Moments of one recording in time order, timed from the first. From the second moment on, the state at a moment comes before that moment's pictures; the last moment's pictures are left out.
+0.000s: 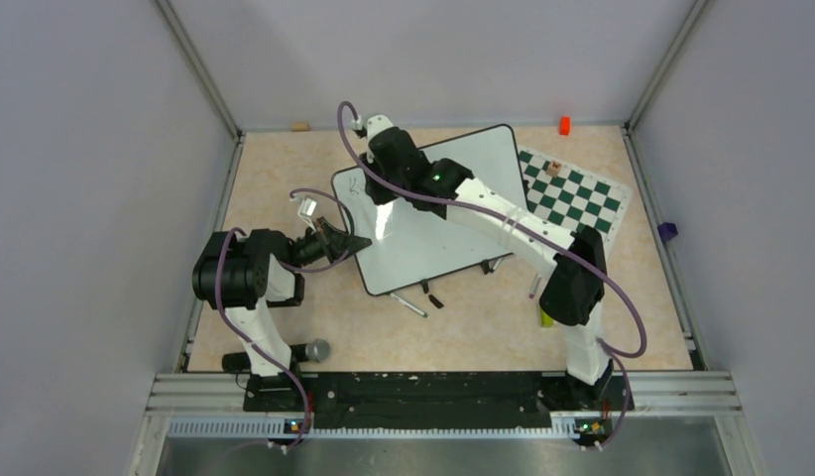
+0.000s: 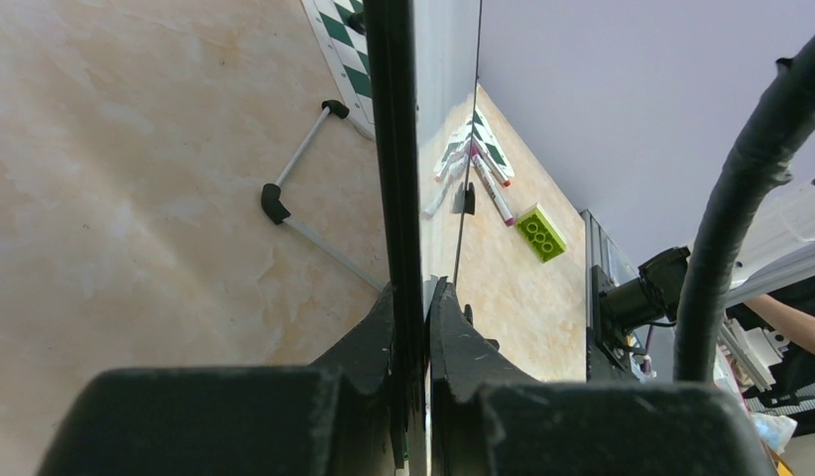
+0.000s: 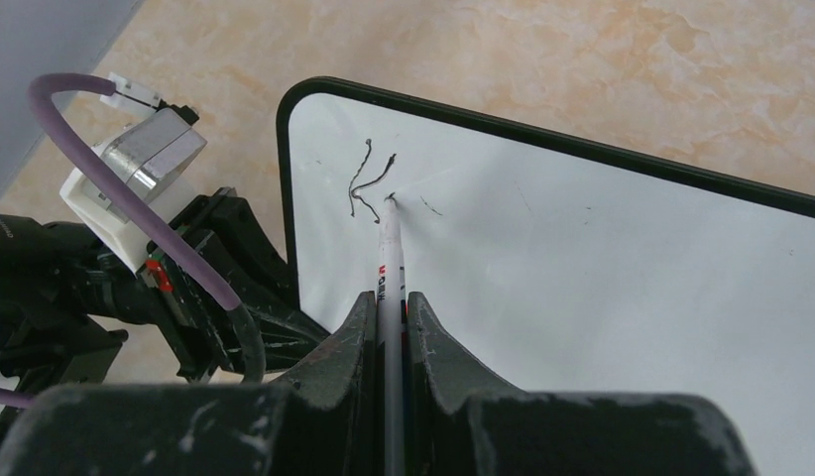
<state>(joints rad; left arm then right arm) 0.04 1.89 0.40 1.58 1.13 -0.84 0.91 1.99 2.00 -0.57 0.18 0.24</state>
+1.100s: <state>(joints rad) 0.04 1.89 0.40 1.58 1.13 -0.84 0.91 2.03 2.08 -0.61 0.21 0.24</state>
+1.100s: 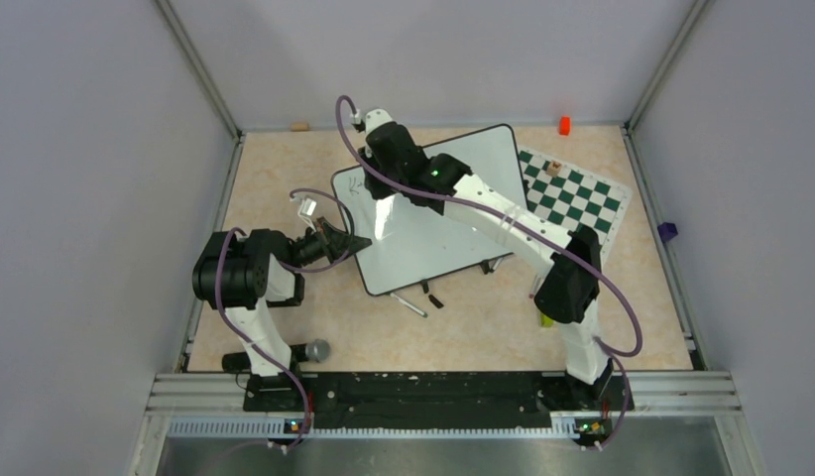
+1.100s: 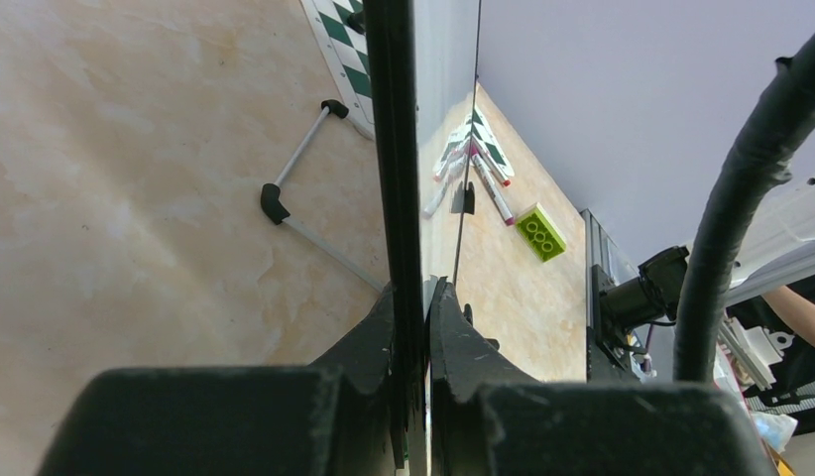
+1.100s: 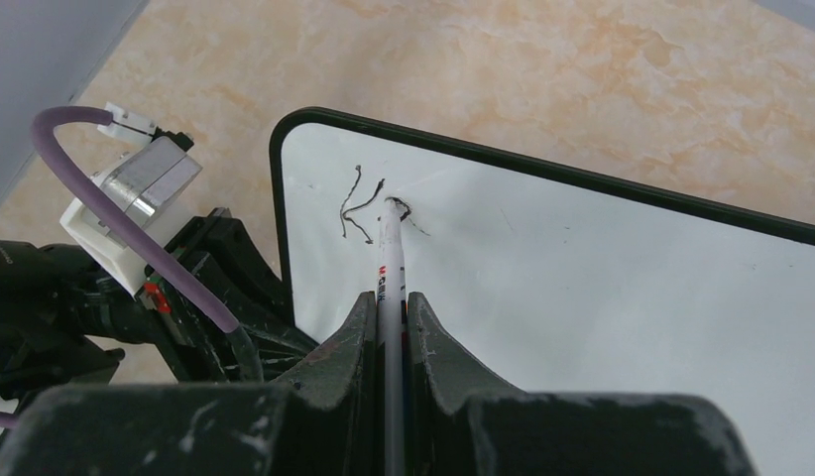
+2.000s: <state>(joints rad) 0.04 1.89 0.40 1.58 1.12 -0.84 0.91 2.03 2.08 -0.66 0.17 0.23</state>
